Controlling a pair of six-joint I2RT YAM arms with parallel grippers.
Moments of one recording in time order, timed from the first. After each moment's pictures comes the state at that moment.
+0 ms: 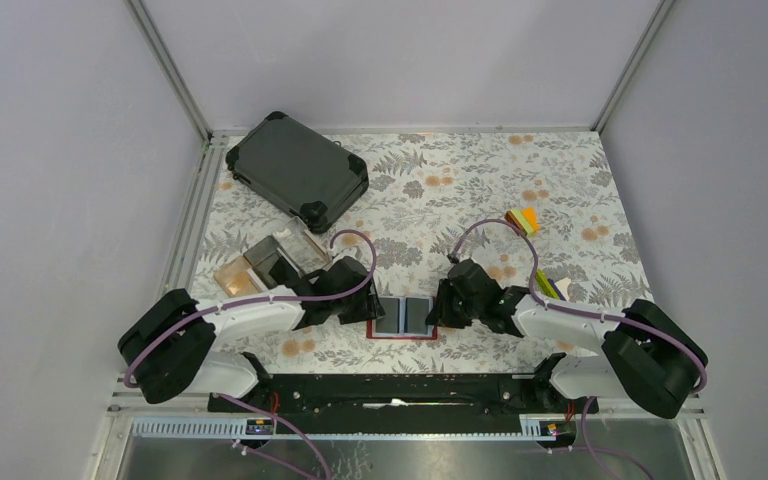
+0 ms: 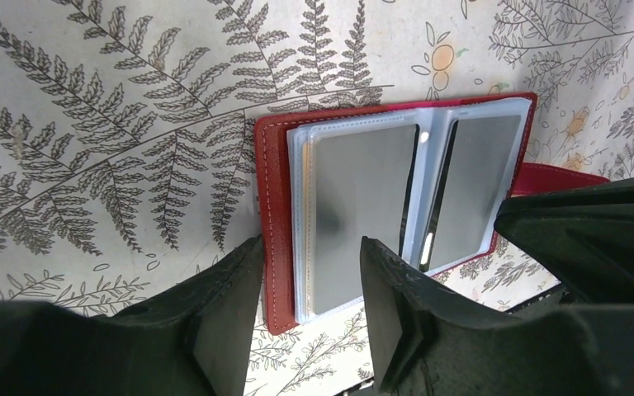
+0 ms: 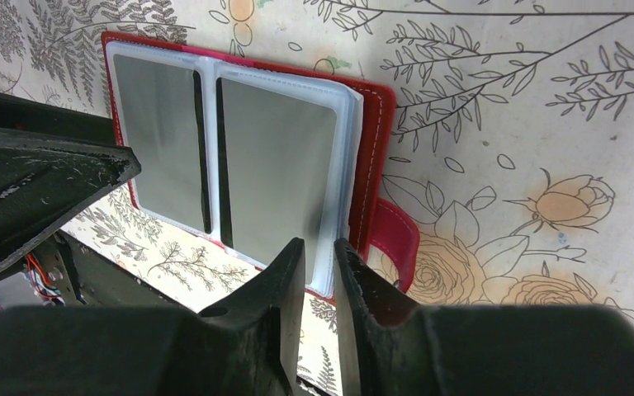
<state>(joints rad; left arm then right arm) -0.86 1.33 0.56 -0.17 -0.02 -0.96 0.81 1.27 0.46 -0.10 -0.10 0.85</state>
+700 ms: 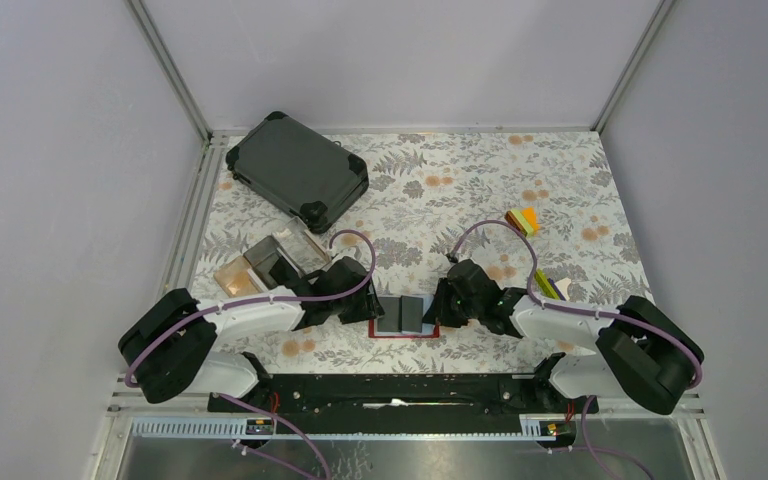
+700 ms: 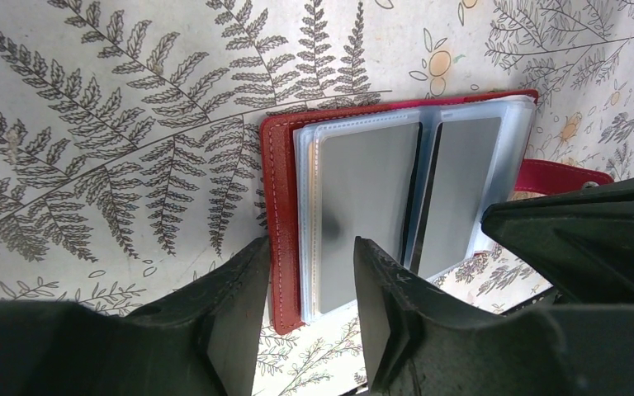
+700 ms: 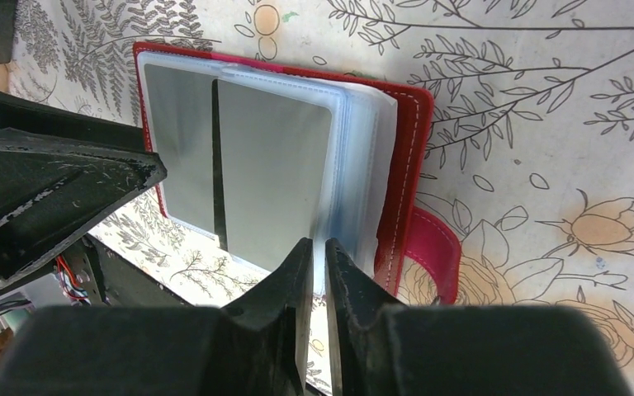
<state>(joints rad) -0.86 1.34 0.55 -0.13 -0.01 -0.97 0.81 1.29 0.44 0.00 -0.12 0.89</state>
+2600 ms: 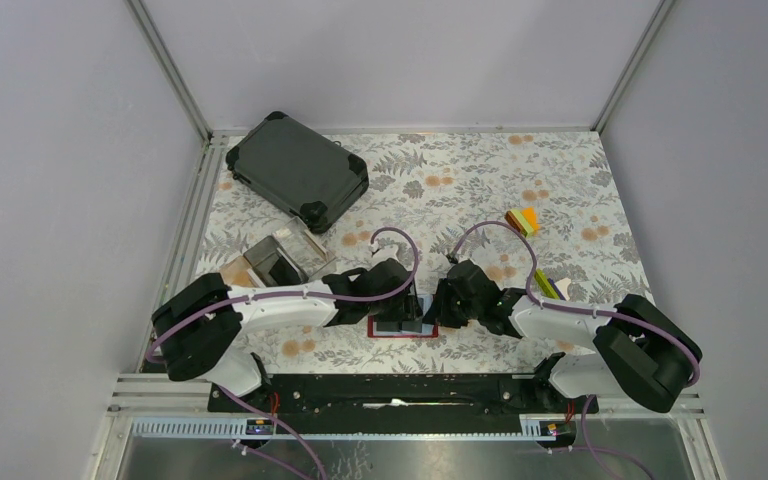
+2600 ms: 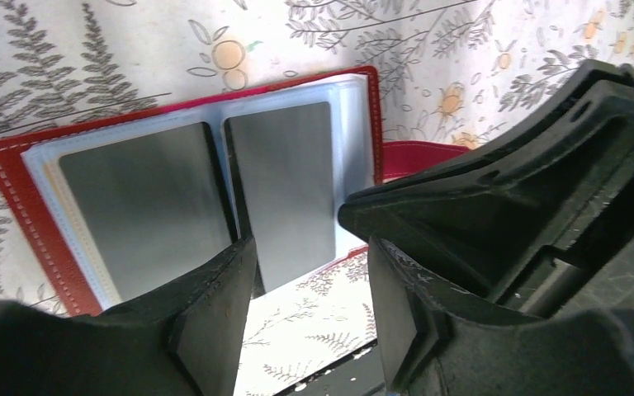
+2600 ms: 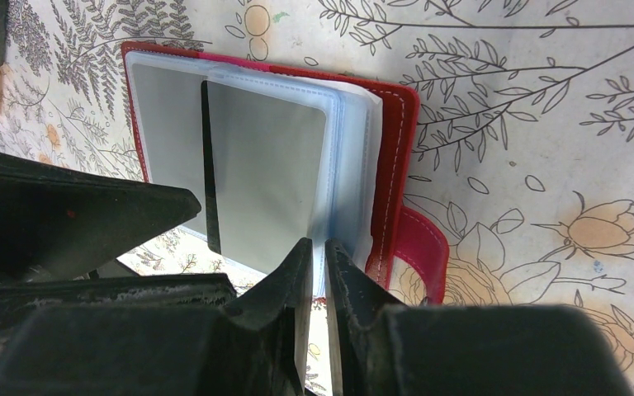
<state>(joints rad) -1.06 1.50 0.79 -0.16 -0.10 -1.00 0.81 1.31 0.43 0.01 -0.12 0.90</state>
